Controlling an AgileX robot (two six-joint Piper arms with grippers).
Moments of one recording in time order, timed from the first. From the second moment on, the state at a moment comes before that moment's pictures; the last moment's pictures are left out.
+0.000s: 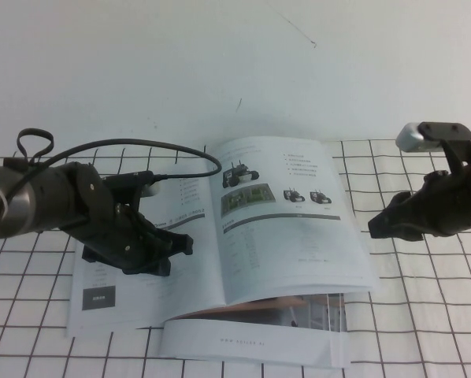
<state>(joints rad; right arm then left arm) 0.13 1.73 -1.03 0.86 0.66 -0.81 -0.29 1.90 -1.10 -0.42 0.53 0.10</state>
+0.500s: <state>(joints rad) 0.13 1.92 -1.06 1.09 0.64 -1.00 -0.29 1.91 -1.11 -0.42 0.54 0.09</state>
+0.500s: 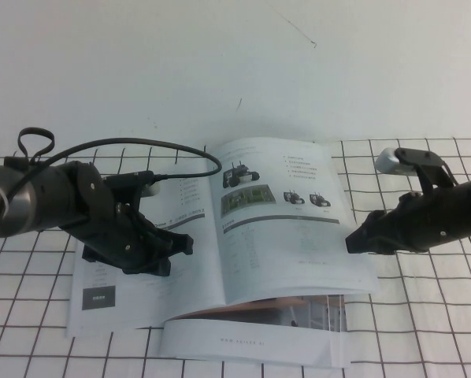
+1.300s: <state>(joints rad) 0.13 2.03 -1.09 1.42 0.80 -1.26 -0.29 1.91 -1.11 -0.41 0.54 0.09</state>
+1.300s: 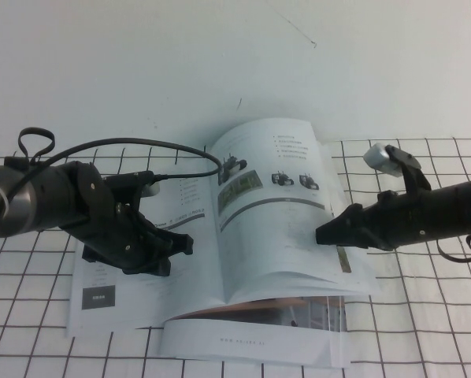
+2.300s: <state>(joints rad) 0.27 2.03 -1.14 1.70 1.13 -1.50 -0.29 1.63 -1.12 -0.36 0.61 0.08</state>
